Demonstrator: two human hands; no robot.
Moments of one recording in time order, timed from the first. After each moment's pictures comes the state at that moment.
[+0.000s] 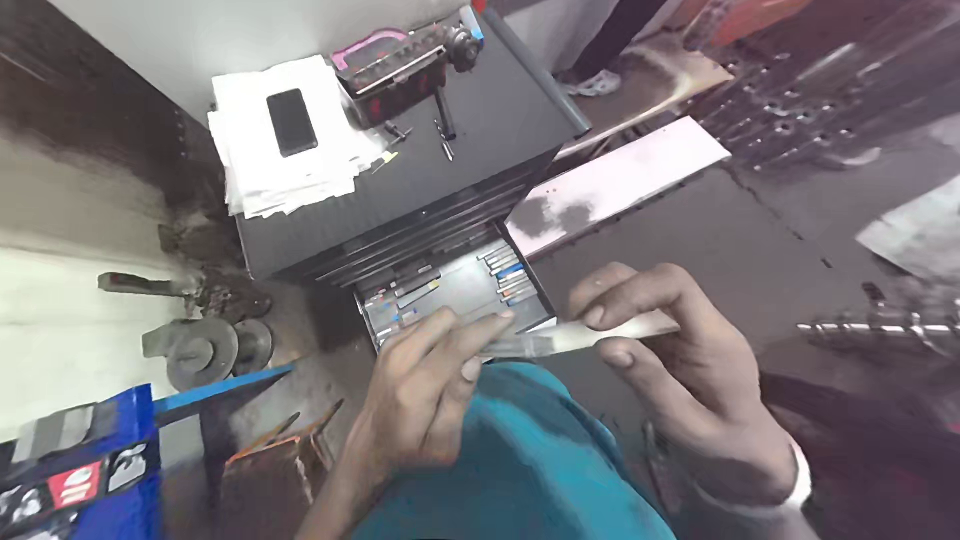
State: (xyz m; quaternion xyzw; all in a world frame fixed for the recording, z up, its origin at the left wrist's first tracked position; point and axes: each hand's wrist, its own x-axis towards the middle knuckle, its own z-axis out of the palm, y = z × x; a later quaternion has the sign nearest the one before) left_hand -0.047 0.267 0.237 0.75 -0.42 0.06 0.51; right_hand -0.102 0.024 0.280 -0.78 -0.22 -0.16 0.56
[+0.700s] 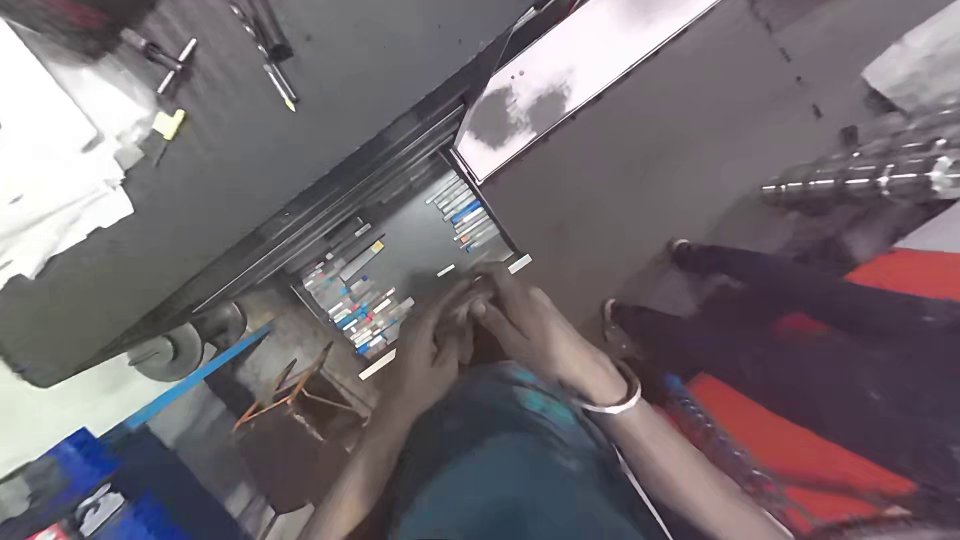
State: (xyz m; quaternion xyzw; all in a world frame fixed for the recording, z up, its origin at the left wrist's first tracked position) left_hand -0.027 0.127 0.056 0.74 -0.19 -0.28 0.59; right_hand -0.077 -0.061 0.073 -0.84 0.10 0.13 0.52
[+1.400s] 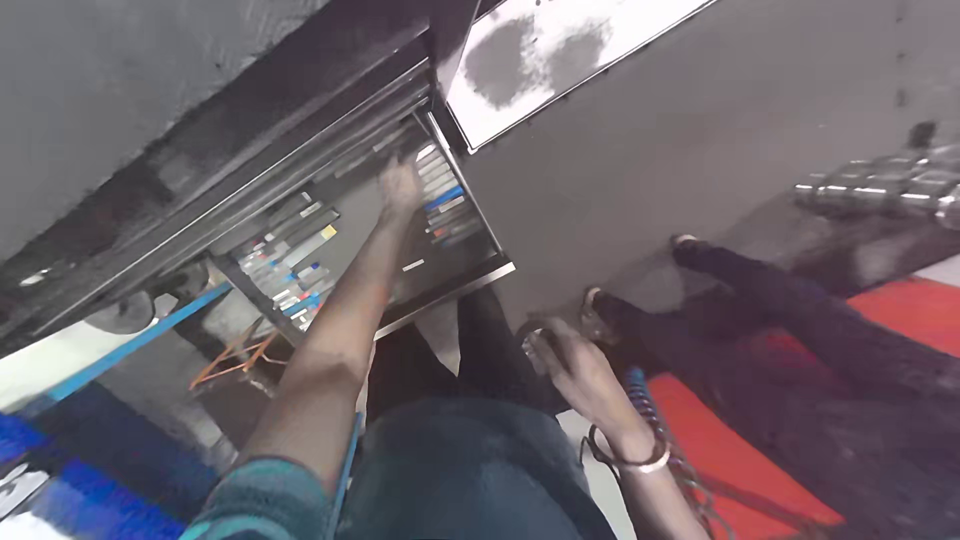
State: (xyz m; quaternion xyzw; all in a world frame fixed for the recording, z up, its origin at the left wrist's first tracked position) left_hand 0.125 -0.020 -0.276 0.94 -0.12 -0.27 0.15; right_hand -0.189 -0.182 -0.055 -0.81 0.29 0.33 0.39
